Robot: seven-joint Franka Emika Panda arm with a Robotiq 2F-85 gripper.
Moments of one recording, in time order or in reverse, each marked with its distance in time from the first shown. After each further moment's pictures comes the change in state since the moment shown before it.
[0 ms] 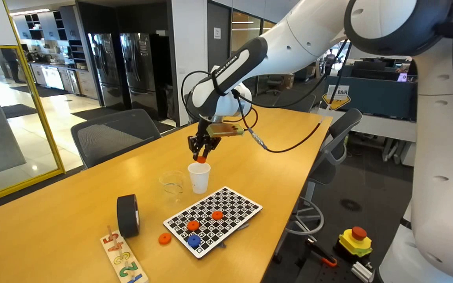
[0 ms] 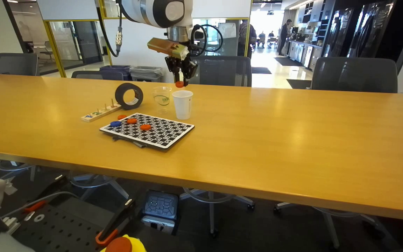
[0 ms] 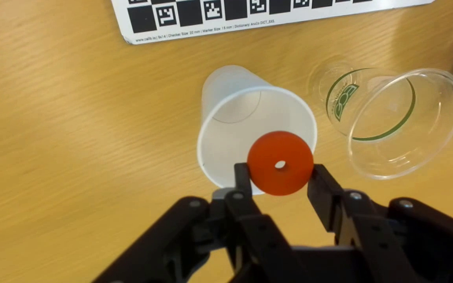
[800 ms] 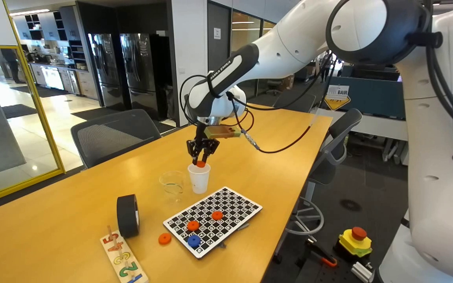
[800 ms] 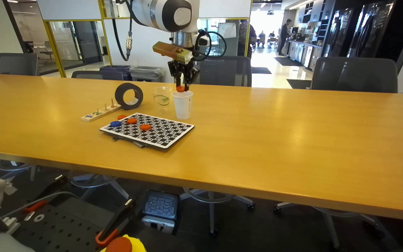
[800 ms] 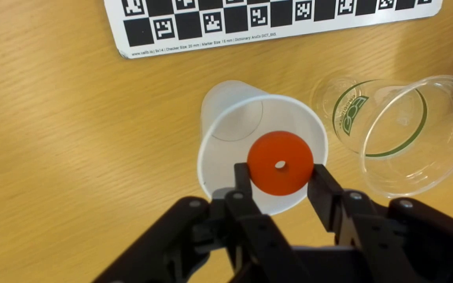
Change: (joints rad) arm -0.037 0.083 0.027 0.099 0.000 -0.107 0.000
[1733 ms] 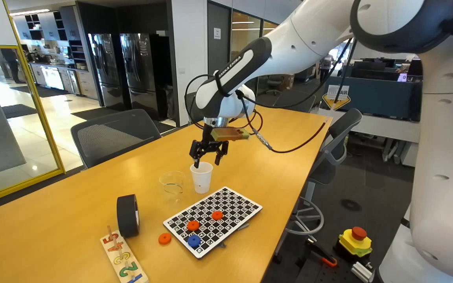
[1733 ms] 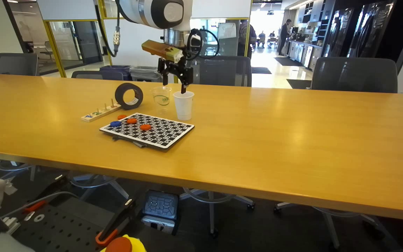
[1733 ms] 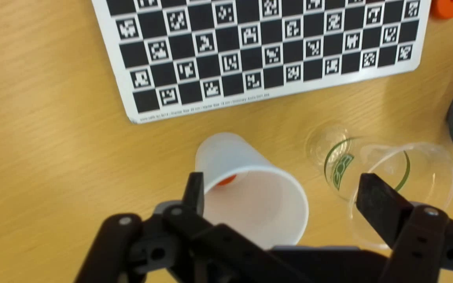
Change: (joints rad) arm 0.007 -0.119 0.002 -0.158 0.000 -0.013 0.031
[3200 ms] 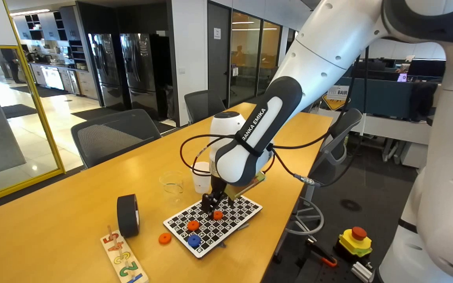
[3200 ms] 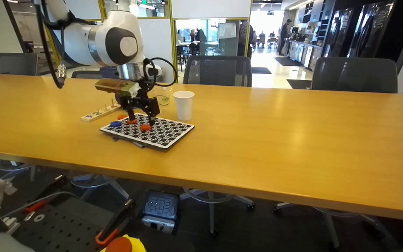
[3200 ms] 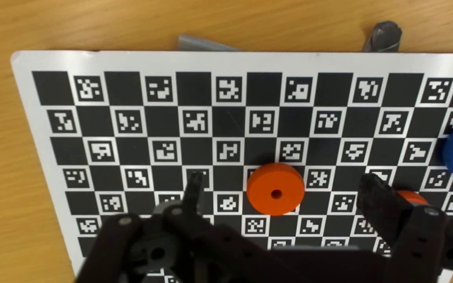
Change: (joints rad) arm 0.142 -0.095 0.031 -0.449 -0.306 0.324 0.246
